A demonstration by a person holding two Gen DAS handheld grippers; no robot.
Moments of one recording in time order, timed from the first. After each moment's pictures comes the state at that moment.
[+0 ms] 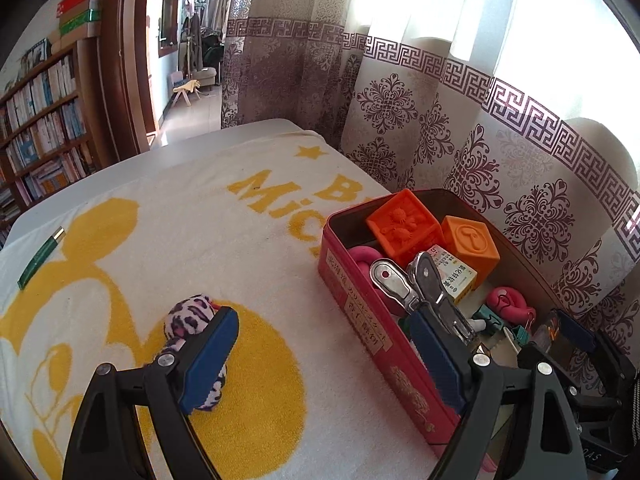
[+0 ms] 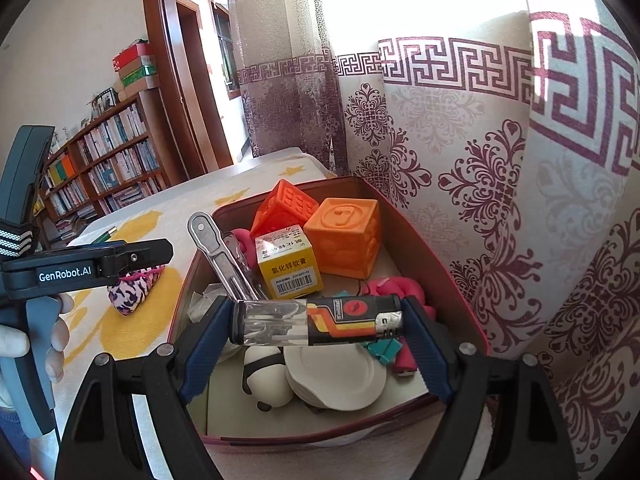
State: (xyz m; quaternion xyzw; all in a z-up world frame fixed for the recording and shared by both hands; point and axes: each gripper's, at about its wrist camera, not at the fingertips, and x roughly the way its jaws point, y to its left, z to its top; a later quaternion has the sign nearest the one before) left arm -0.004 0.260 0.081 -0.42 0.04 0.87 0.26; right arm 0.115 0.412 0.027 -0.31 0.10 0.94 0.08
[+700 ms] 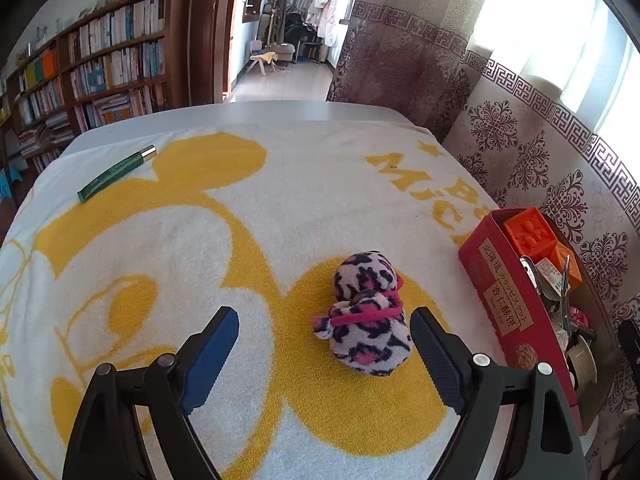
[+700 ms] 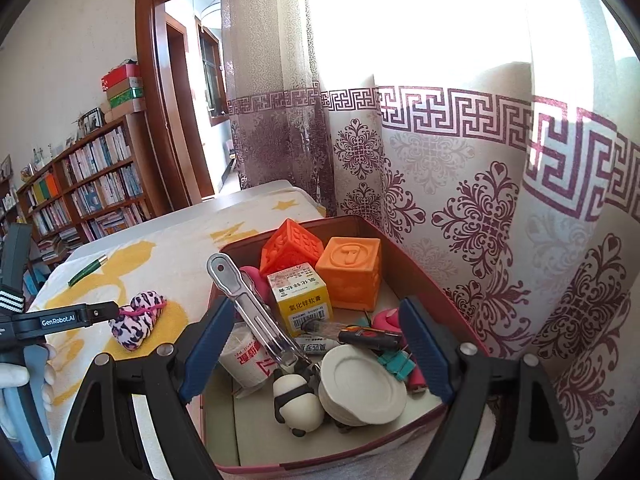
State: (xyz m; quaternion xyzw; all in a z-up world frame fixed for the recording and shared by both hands) left arm -0.028 0.143 0.049 -0.45 -0.04 0.88 0.14; right arm 0.115 0.379 0.054 -0.26 0.09 0.95 0.12
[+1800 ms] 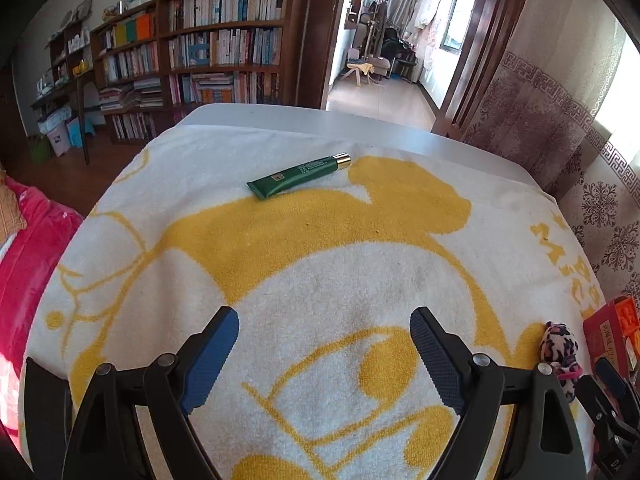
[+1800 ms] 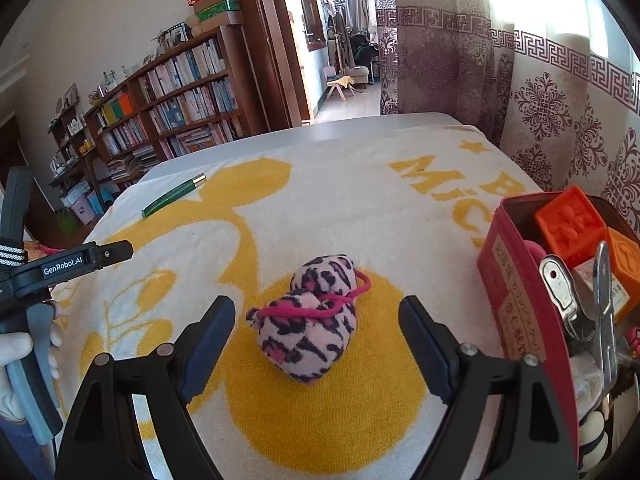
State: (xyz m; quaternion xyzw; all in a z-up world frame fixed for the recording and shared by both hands) left arm -0.083 -0.024 0.048 -0.43 -0.07 0.90 -0.01; right arm -0.013 0.229 0.001 -0.38 0.07 0.92 -0.05
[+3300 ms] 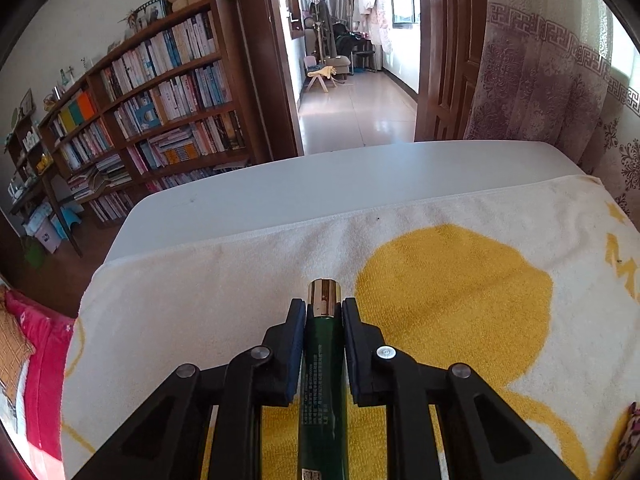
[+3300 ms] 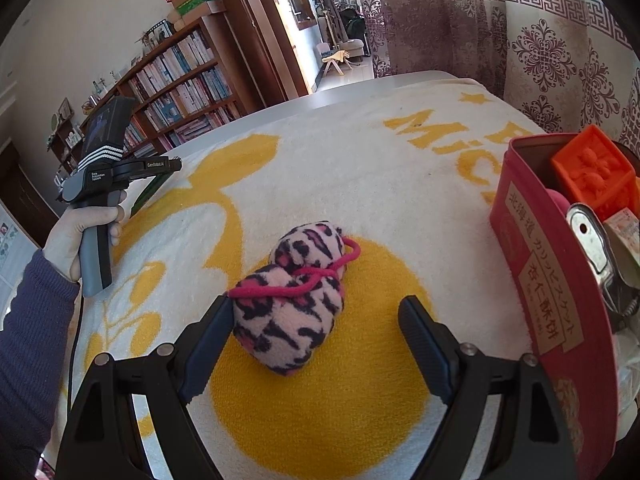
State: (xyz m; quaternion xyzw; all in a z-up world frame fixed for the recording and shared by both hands) left arm -0.241 0.003 0.031 -0.42 0.06 0.91 0.04; right arm -0.025 0.246 -0.021 -0.42 0.12 0.90 -0.07
